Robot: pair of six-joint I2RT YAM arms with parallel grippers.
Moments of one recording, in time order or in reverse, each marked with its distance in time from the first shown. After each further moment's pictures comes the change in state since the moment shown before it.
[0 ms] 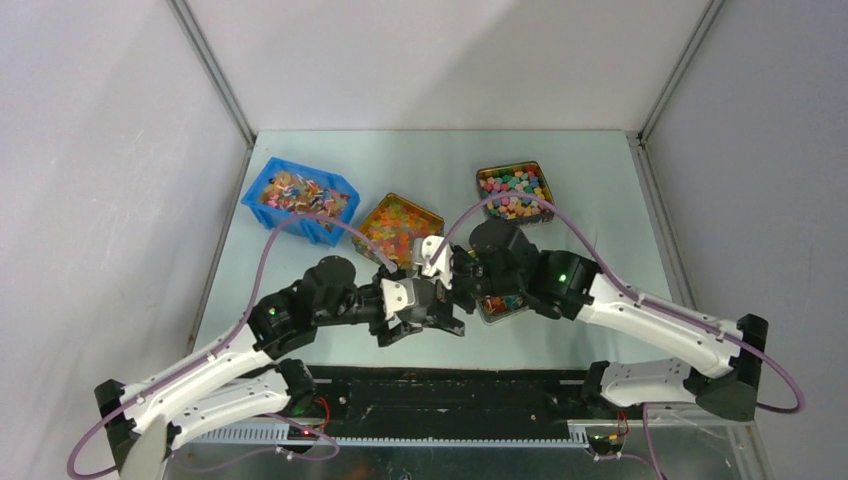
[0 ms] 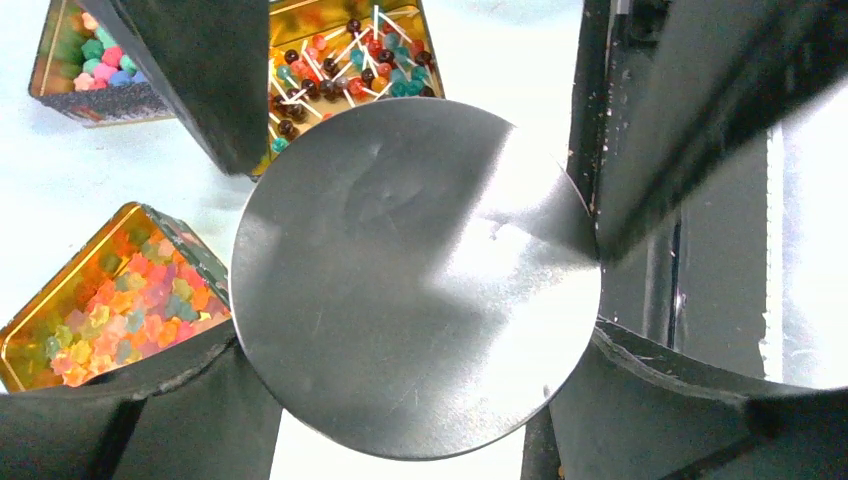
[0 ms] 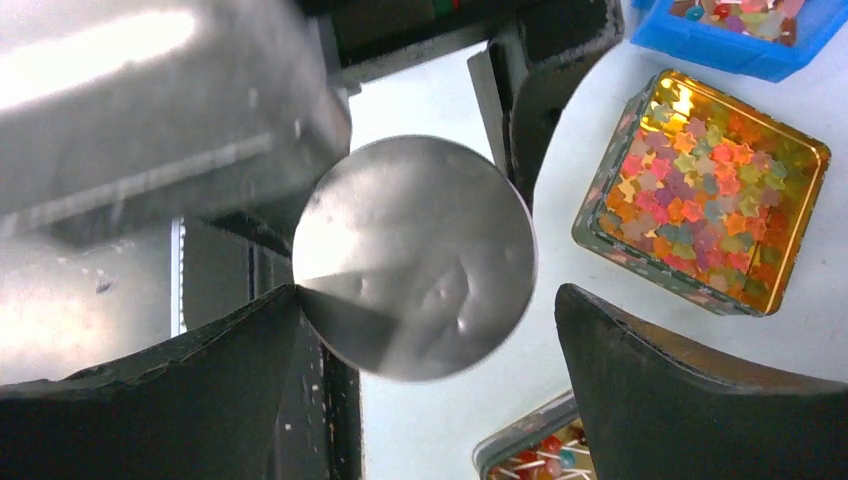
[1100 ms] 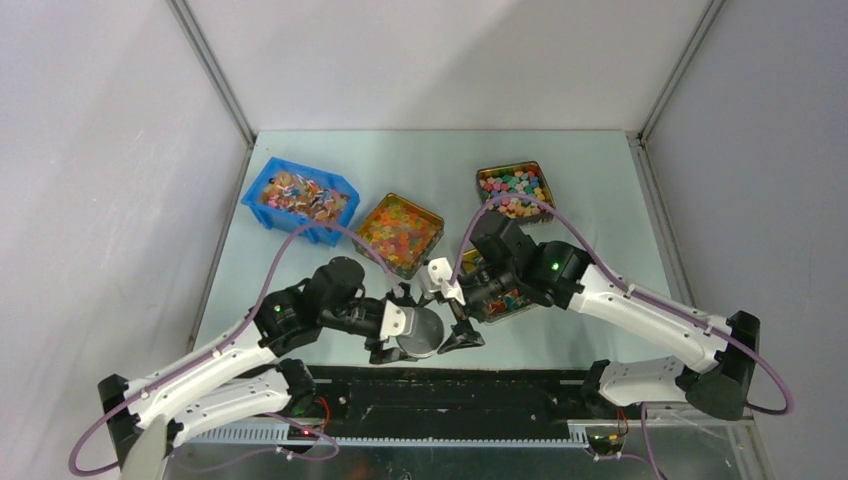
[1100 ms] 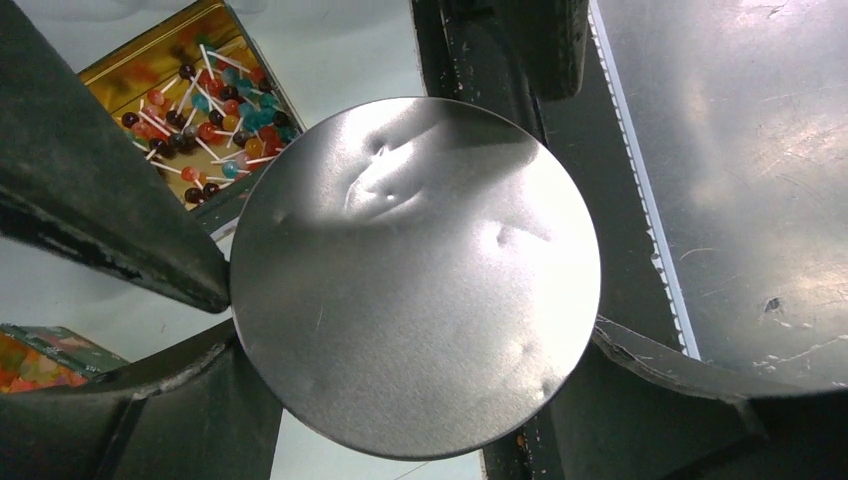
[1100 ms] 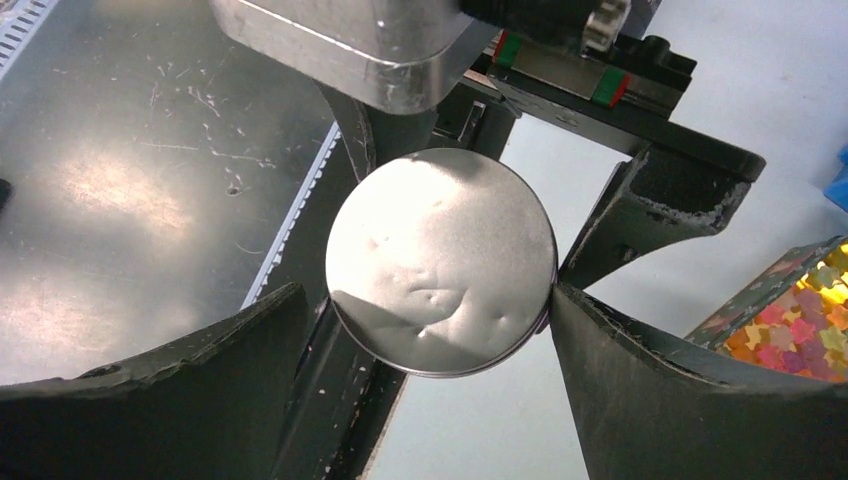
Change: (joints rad) left arm 0.000 0.034 0.010 -0.116 0.297 0.176; right arm -0.097 0.027 0.000 -0.130 -0.543 -0.328
